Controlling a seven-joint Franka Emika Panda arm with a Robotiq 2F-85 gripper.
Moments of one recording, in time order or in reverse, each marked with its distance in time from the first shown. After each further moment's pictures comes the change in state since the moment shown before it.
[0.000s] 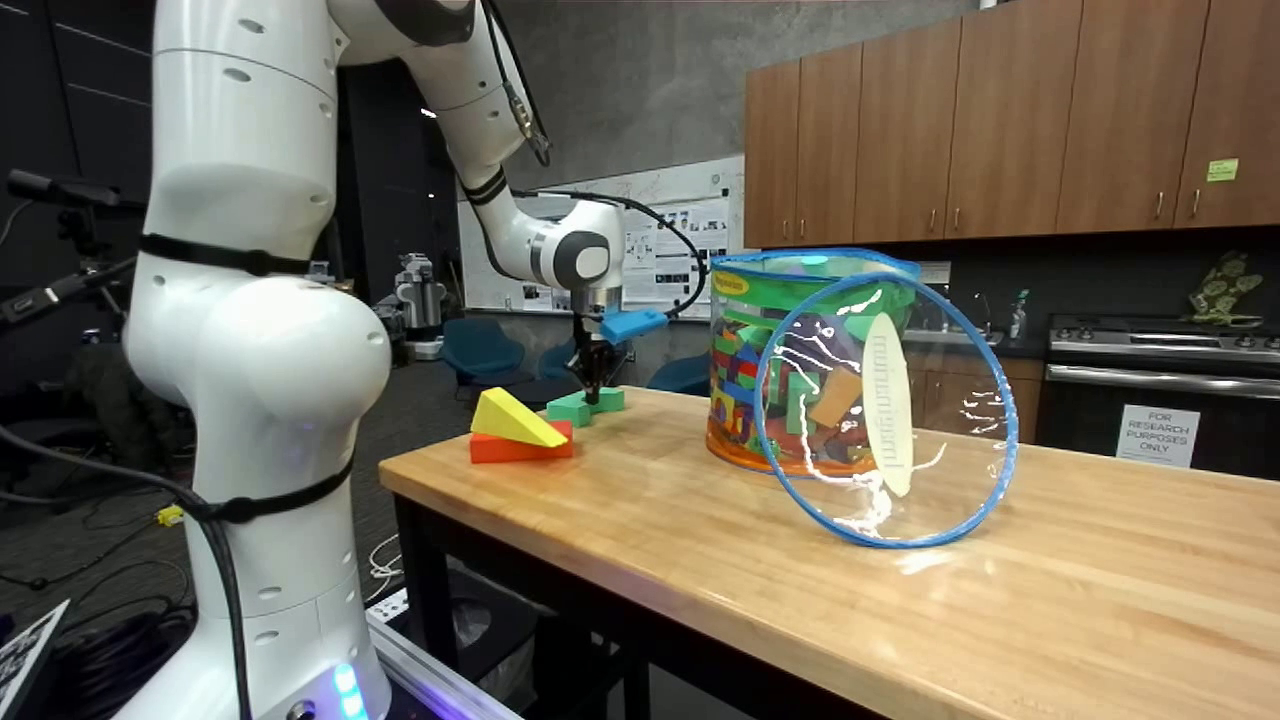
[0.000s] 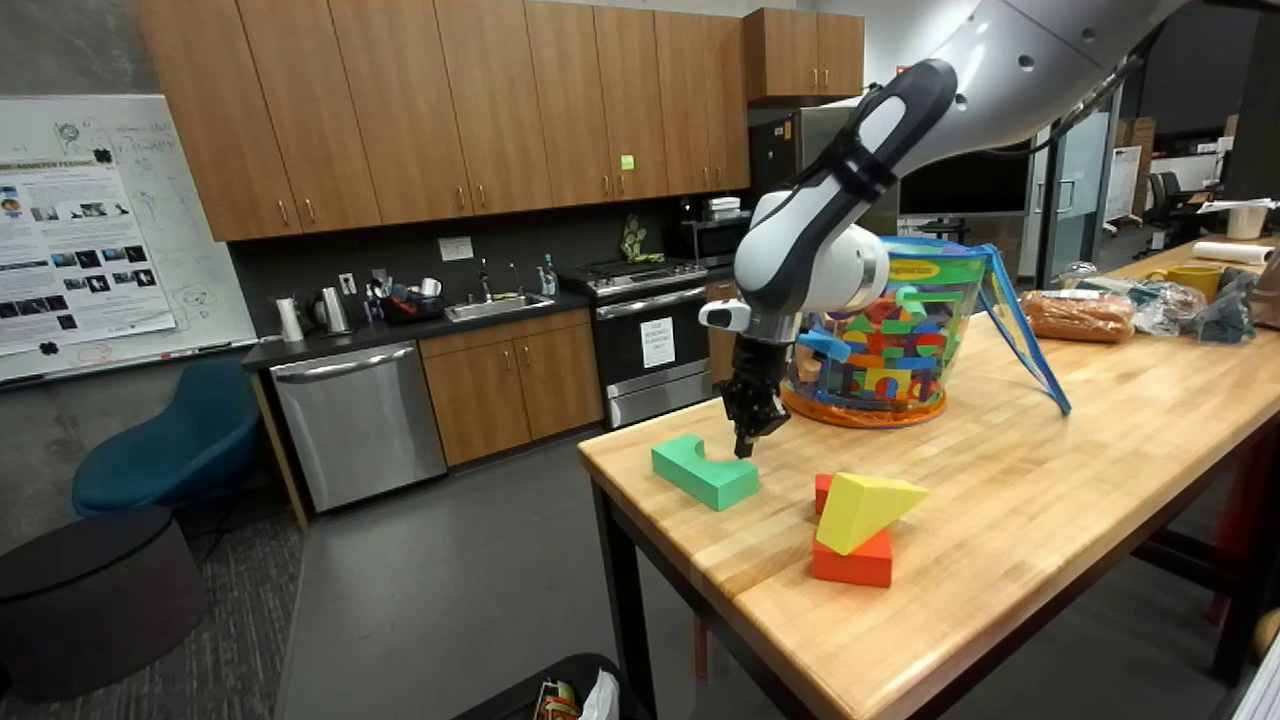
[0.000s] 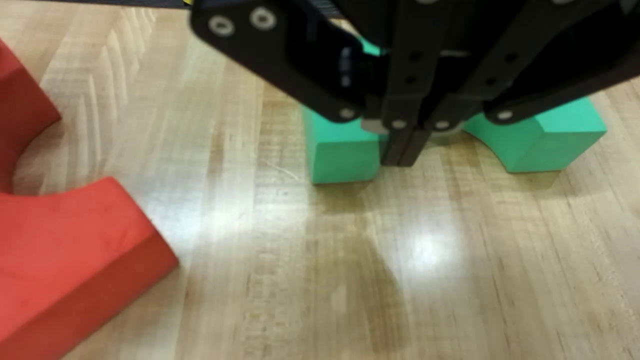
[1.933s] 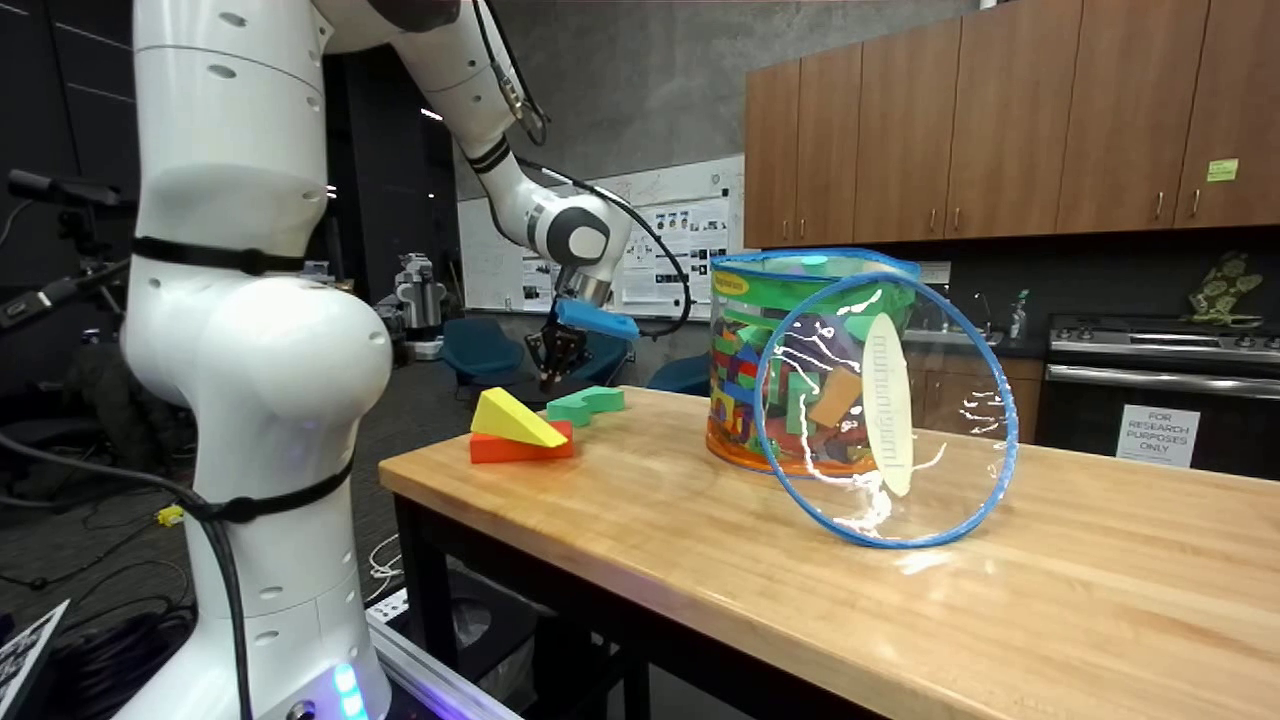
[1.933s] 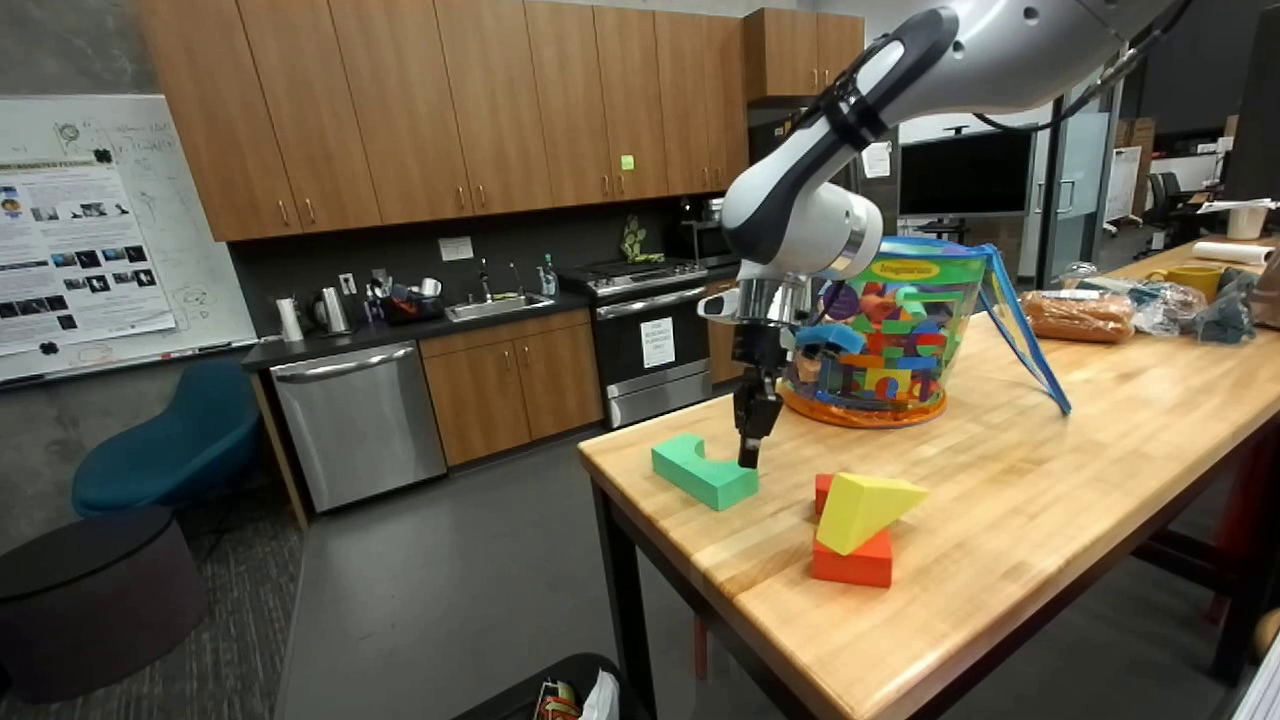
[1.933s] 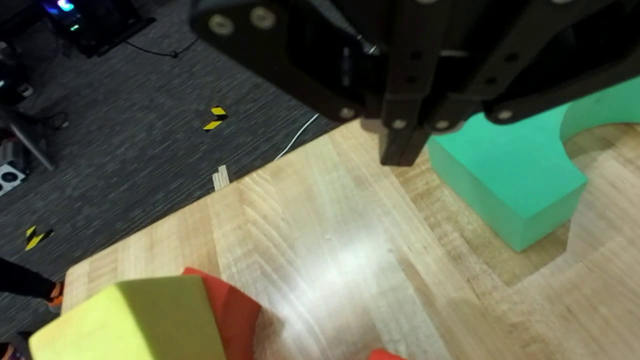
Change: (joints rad) arm 0.015 -0.047 -0.006 0.056 0.221 -0.373 0.297
